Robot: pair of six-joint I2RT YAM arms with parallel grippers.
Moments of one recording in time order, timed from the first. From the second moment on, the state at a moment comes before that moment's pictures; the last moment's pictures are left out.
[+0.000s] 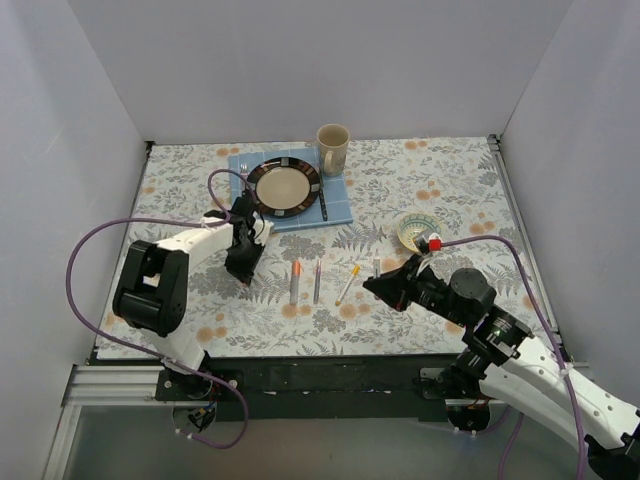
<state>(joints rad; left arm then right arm) -0.32 1.69 1.03 -0.74 0.01 0.10 0.83 0.50 0.44 -0.06 -0.17 0.47</state>
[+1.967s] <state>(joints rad) -0.35 0.98 0.53 0.66 0.81 -0.94 0.95 1.23 0.66 0.49 -0.40 0.55</state>
